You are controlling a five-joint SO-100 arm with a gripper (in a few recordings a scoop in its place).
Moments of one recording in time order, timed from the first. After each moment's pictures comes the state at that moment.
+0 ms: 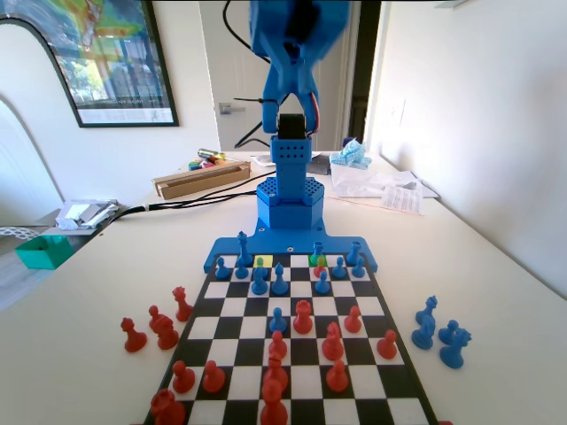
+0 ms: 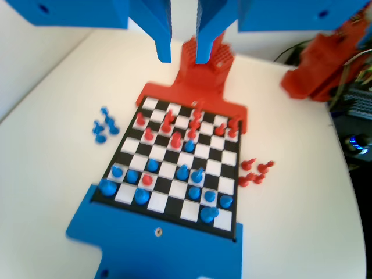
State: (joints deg) arm 1.7 133.3 99.1 97.6 -104.5
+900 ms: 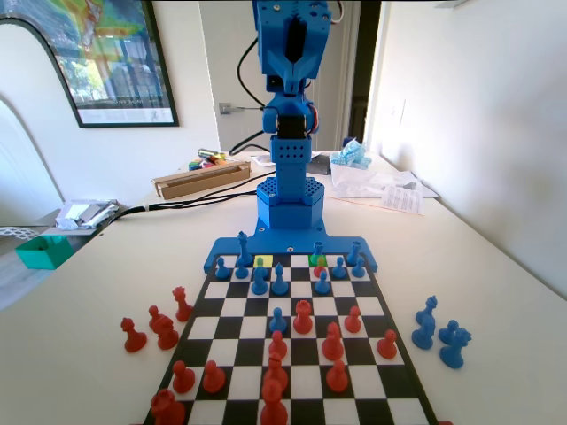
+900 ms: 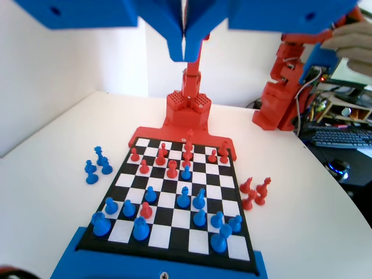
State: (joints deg) arm 0.7 170.2 123.9 91.1 -98.3
